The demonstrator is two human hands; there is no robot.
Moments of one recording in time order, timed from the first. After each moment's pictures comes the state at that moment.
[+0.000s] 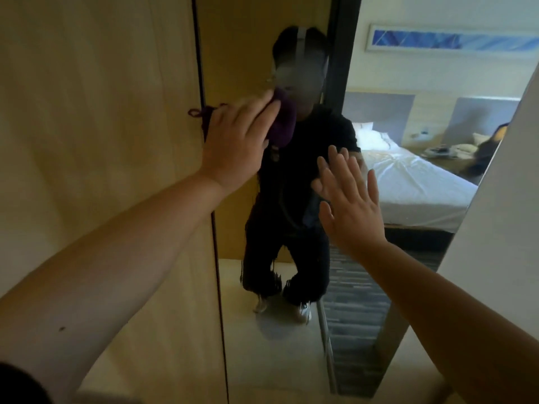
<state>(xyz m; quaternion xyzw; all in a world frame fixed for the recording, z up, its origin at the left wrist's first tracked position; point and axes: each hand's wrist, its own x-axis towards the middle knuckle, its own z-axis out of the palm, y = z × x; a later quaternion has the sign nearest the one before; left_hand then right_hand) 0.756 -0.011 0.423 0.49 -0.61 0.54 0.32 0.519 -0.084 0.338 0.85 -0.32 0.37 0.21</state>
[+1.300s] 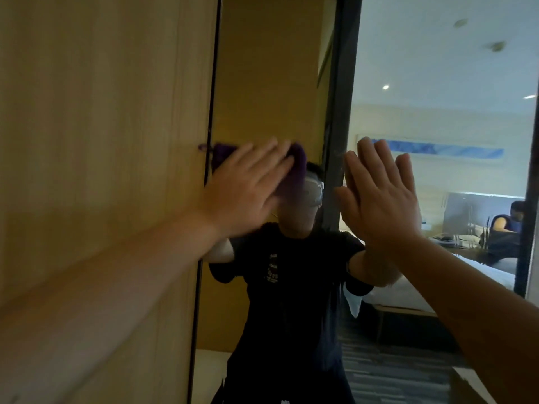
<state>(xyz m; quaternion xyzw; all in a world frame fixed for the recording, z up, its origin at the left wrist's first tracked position) 0.784 -0.044 0.273 0.45 -0.62 0.60 0.23 0.544 -0.163 0.266 0.73 -0.28 0.51 0.36</state>
